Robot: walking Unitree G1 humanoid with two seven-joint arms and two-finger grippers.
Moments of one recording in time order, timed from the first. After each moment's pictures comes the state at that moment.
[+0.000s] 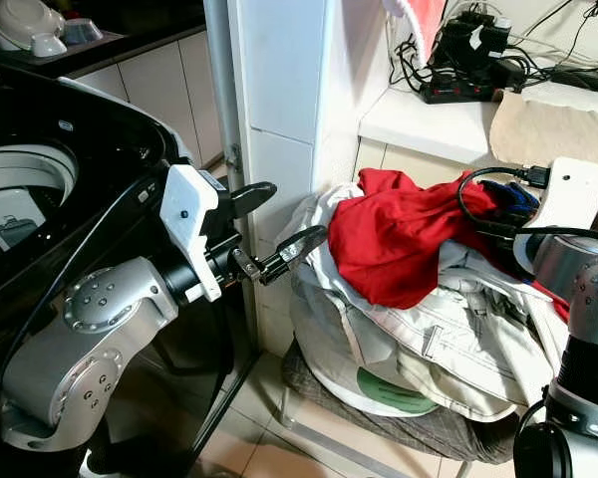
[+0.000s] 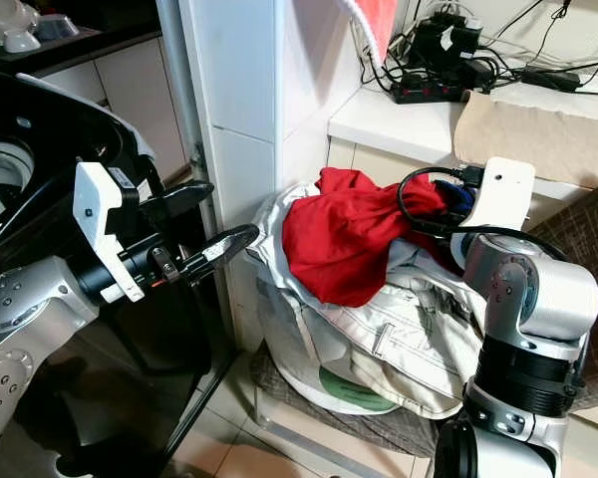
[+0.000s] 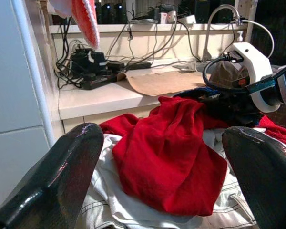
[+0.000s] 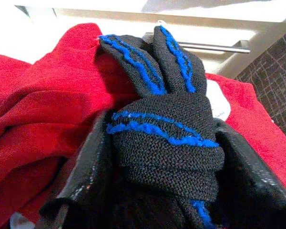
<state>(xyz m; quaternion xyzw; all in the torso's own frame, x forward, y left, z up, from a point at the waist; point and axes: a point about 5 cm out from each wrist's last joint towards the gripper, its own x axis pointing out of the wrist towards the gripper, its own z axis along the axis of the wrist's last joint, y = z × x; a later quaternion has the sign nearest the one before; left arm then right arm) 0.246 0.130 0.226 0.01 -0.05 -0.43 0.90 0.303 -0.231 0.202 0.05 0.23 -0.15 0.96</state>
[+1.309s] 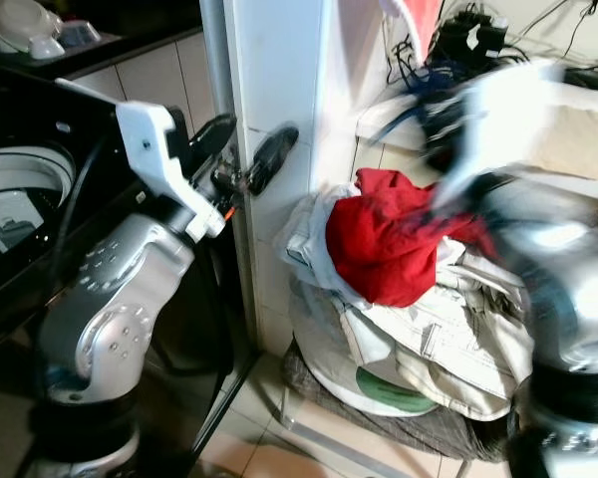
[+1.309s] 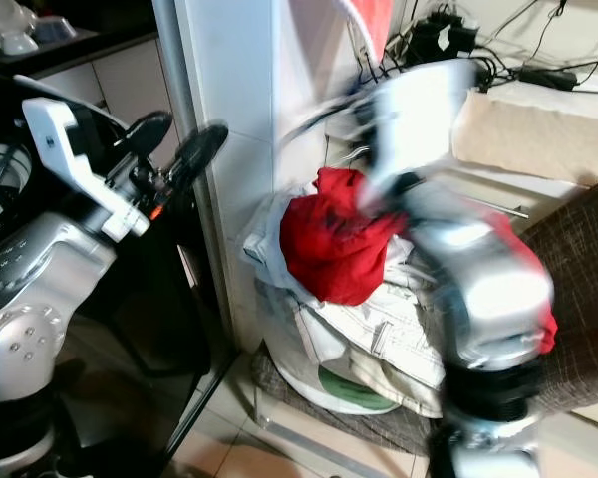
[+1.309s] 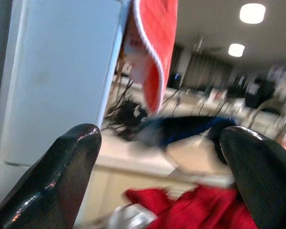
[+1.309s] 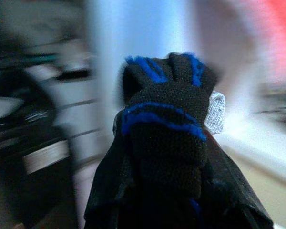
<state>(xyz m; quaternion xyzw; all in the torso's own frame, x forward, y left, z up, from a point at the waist) 0.280 0.127 0.258 -0.17 -0.13 -0.30 0.93 0.294 -0.113 0.262 -0.02 -0.05 0.25 0.97</state>
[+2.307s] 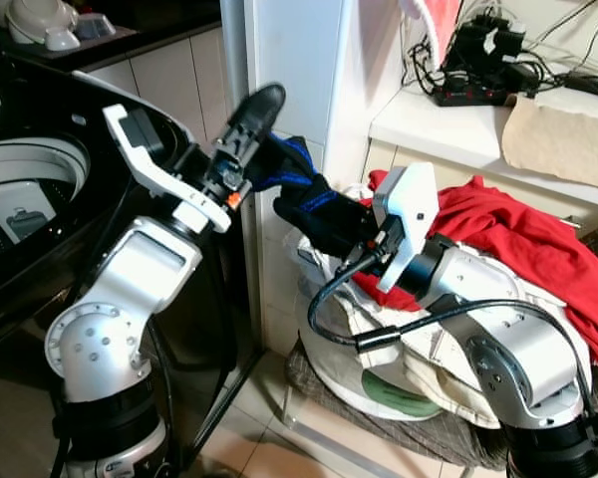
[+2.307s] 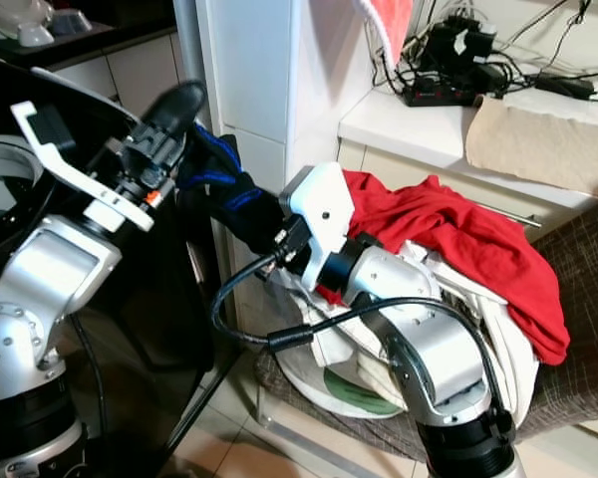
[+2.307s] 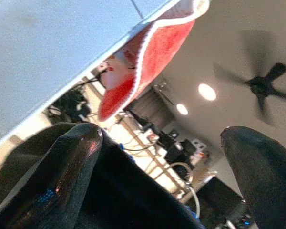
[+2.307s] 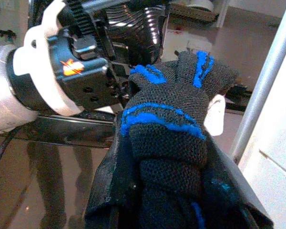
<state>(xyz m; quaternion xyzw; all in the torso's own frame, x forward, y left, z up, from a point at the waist) 0.272 0.126 0.263 -0.47 -0.06 -0.34 0.82 0.256 -0.073 0.230 -0.03 -0.13 0.48 0.87</state>
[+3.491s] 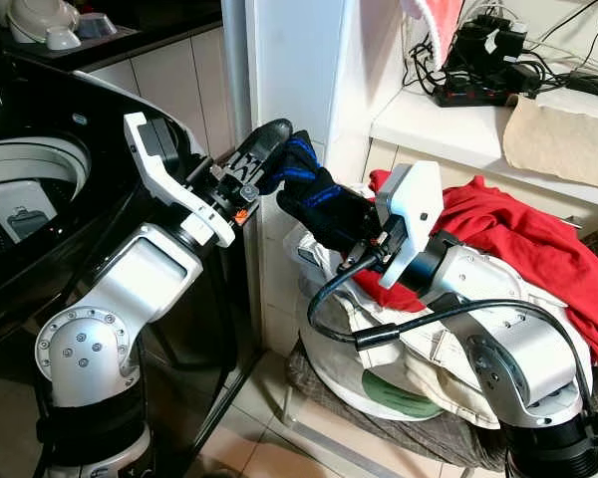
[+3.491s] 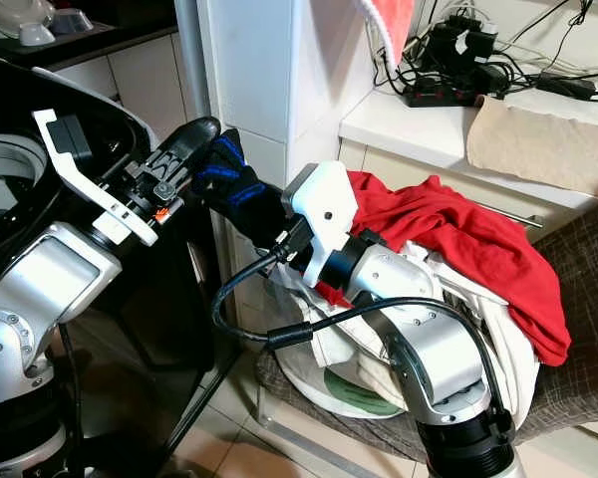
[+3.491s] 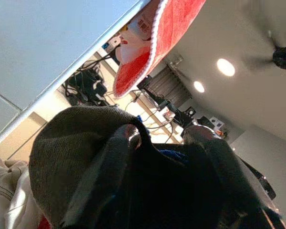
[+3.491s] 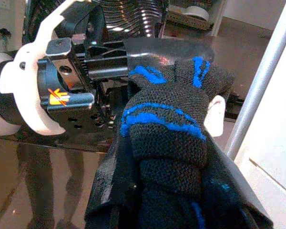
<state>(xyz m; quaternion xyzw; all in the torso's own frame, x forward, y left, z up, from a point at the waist) 0.269 0.124 0.255 -0.42 -0.01 -0.33 0.84 0.257 -0.075 0.232 -0.05 -0.15 0.47 0.87</state>
